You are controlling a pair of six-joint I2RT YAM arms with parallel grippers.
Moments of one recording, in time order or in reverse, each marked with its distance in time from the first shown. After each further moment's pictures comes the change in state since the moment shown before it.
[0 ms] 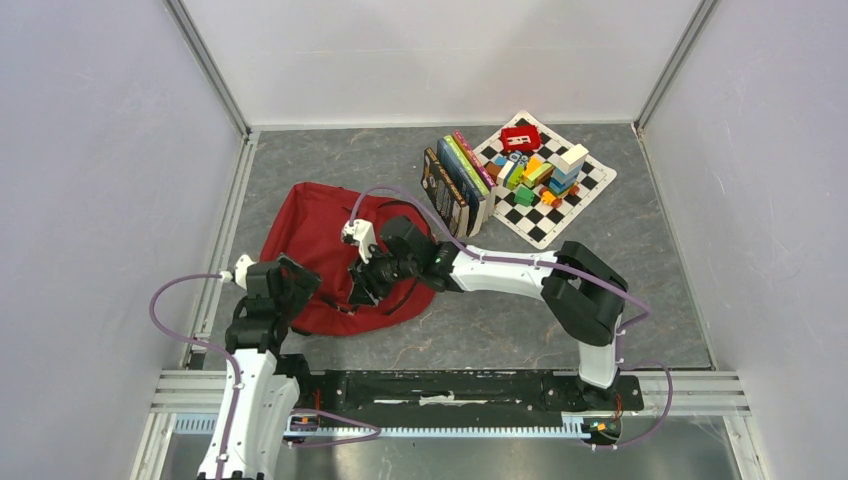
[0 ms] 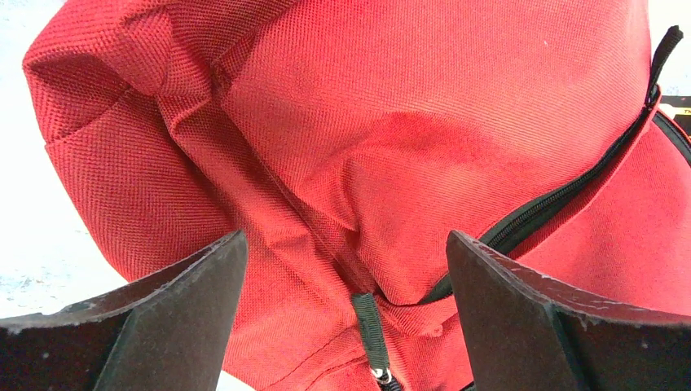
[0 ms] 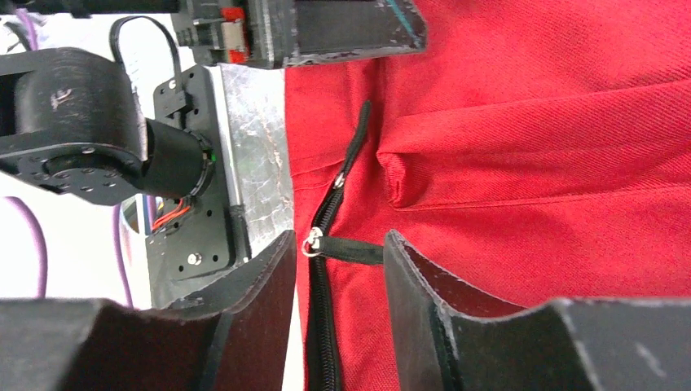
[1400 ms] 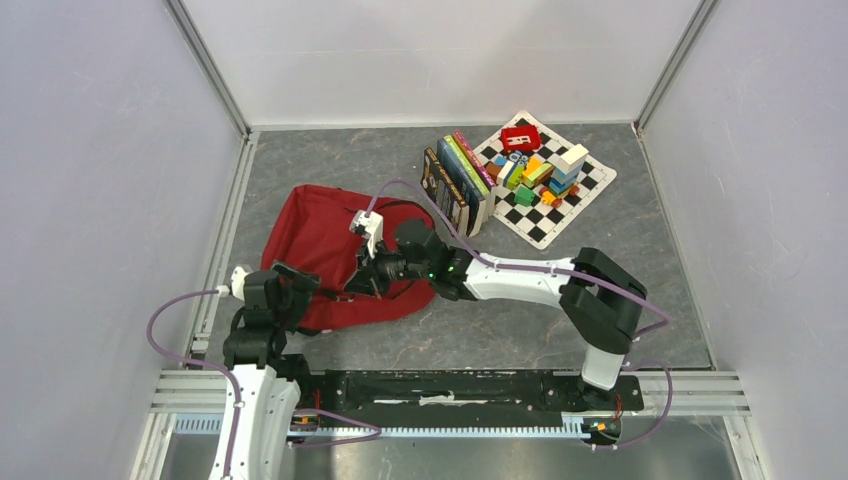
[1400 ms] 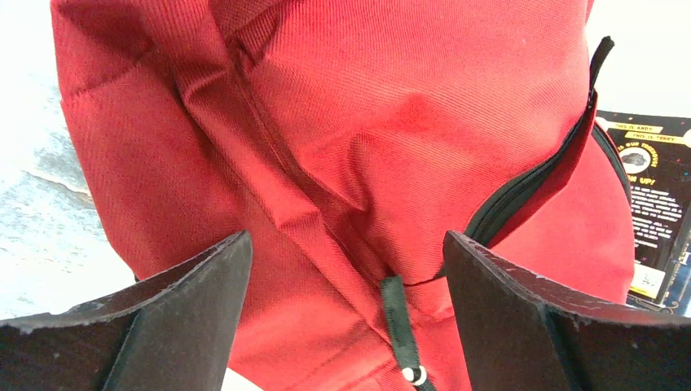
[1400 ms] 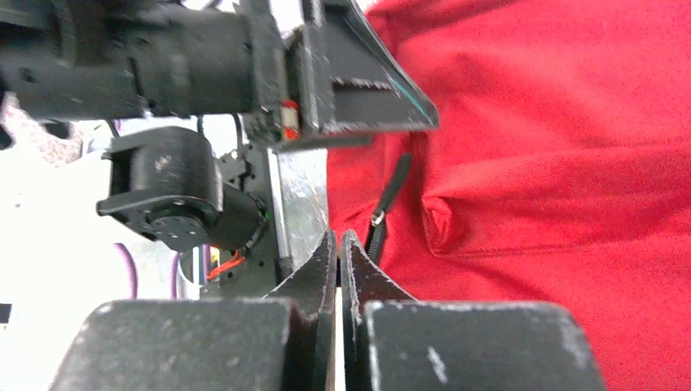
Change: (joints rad) left arm 0.000 -0.128 -0.007 -0.090 0.027 -0.145; right arm 0.011 -0.082 -0.118 0.235 0.035 0.140
